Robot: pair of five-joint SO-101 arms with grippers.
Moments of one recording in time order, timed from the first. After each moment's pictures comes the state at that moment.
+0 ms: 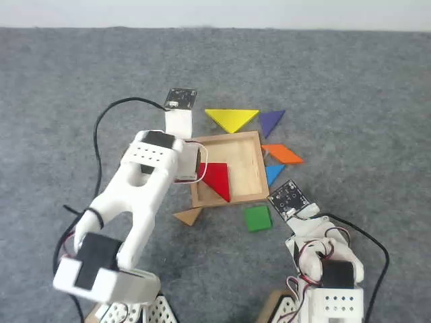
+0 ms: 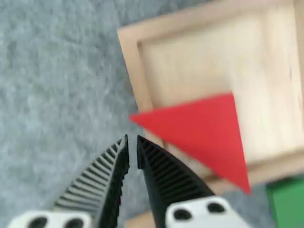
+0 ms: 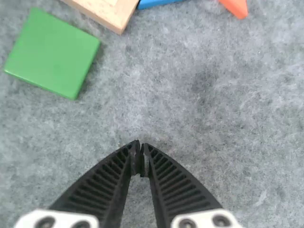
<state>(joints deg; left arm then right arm) 8.5 0.7 32.7 56.6 15.2 -2.9 -103.0 95.5 75.3 37.5</state>
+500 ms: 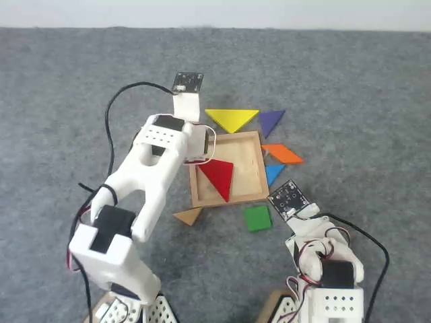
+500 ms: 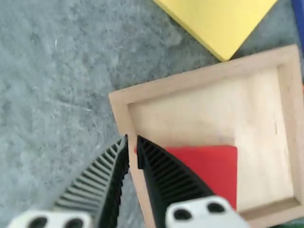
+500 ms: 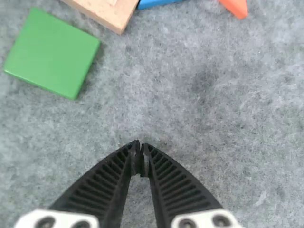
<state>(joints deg) 9.1 12.1 18.9 55.4 15.6 -2.9 -103.0 95.5 75.3 37.5</state>
